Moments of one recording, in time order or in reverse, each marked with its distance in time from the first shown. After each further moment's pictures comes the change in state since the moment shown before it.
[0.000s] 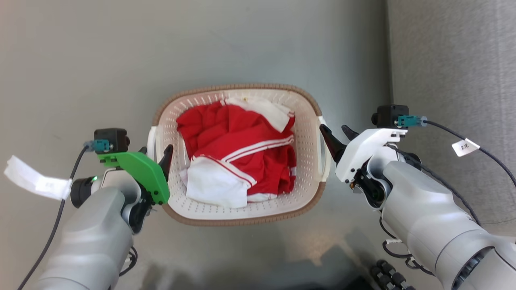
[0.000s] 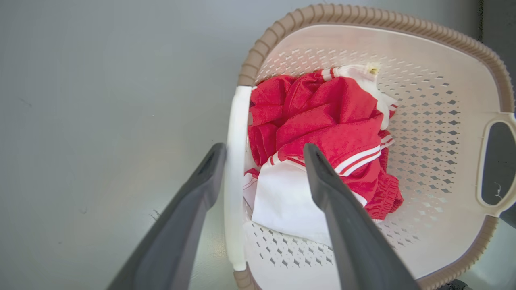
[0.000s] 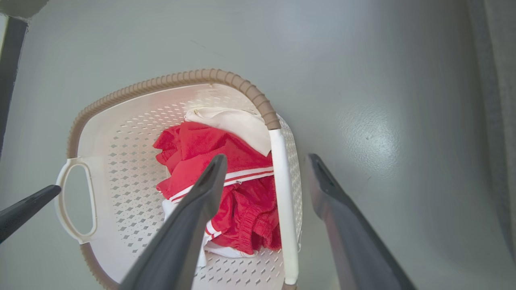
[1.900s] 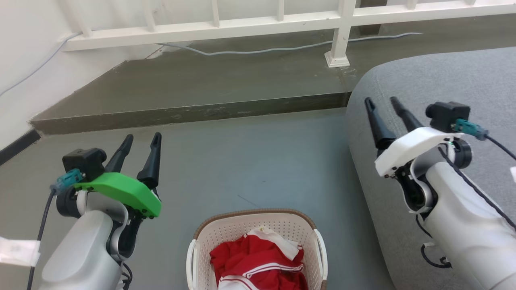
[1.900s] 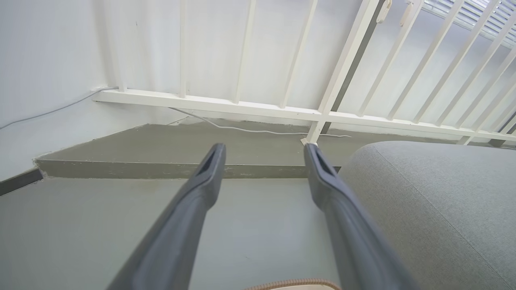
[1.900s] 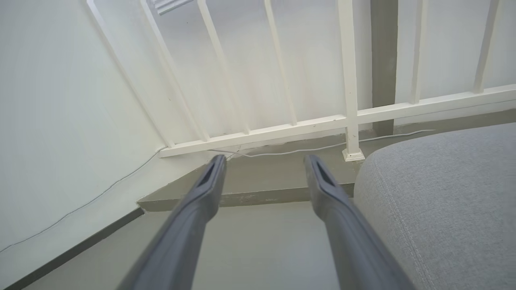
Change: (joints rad) left arm 0.313 0.122 0.312 -0.566 0.215 0.073 -0.149; right arm 0.257 -0.199 -0.392 -0.533 -0.402 -0.131 -0.071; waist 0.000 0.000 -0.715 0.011
